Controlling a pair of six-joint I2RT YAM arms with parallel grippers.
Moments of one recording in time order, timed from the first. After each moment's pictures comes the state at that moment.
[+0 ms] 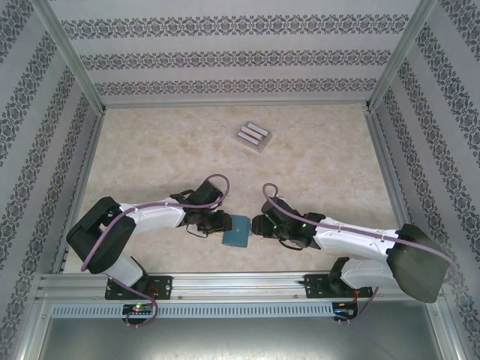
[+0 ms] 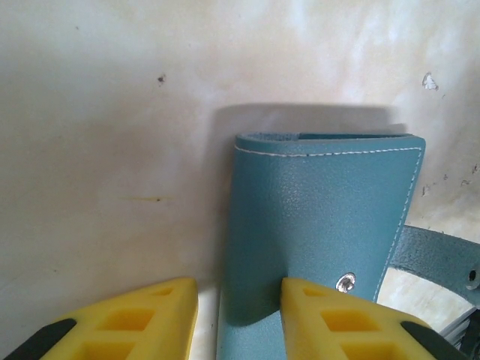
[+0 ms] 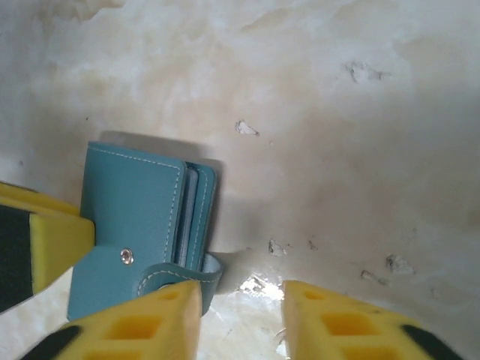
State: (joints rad) left arm -0.71 1.56 0.72 -0.29 0.34 -0.82; right arm 0.91 1.22 0.52 -0.25 0.02 0.97
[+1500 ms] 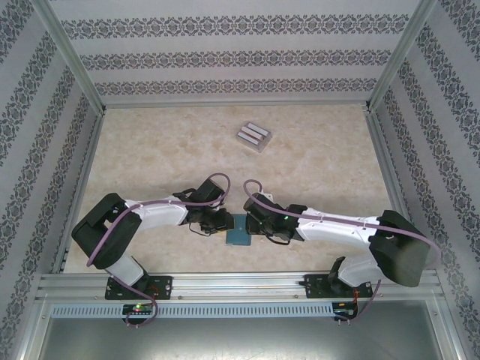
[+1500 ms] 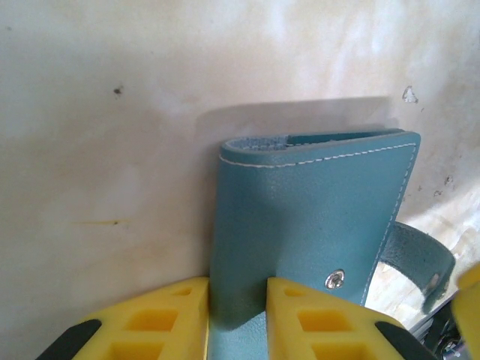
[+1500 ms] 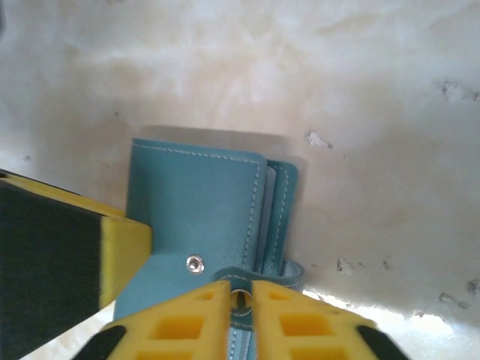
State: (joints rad) left arm -0.70 1.61 0.73 -0.24 0.41 -0.88; right arm 0.98 1.37 0.71 -0.36 0.09 0.97
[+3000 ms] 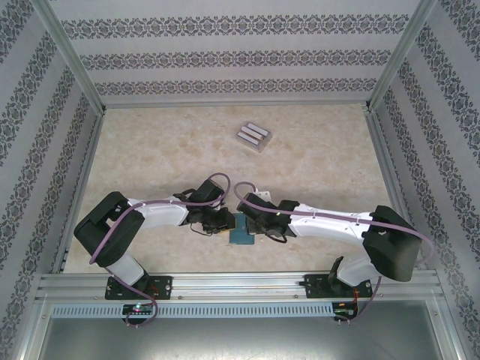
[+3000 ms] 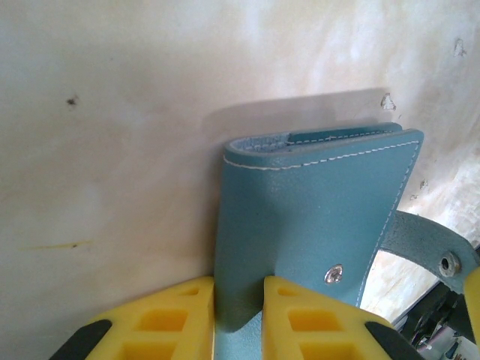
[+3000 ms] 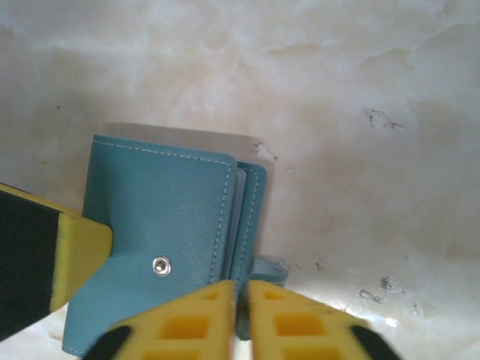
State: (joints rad) left arm -0.70 1.63 0.71 -0.16 0.45 -0.91; right arm 1.01 1.44 0.81 -0.55 0.21 0.87
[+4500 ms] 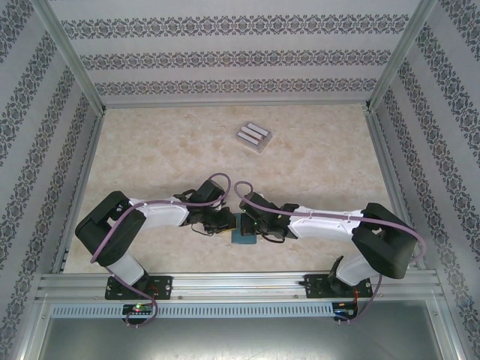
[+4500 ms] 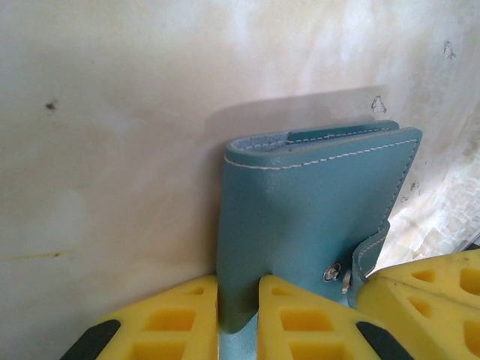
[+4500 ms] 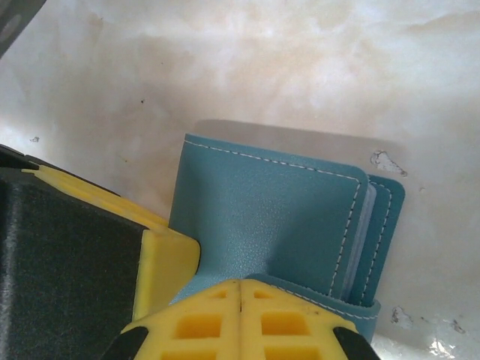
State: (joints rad) left arm -0.70 1.64 0.70 -0.12 0.47 -0.93; right arm 0.97 1.49 0.71 -0.24 0.01 0.86
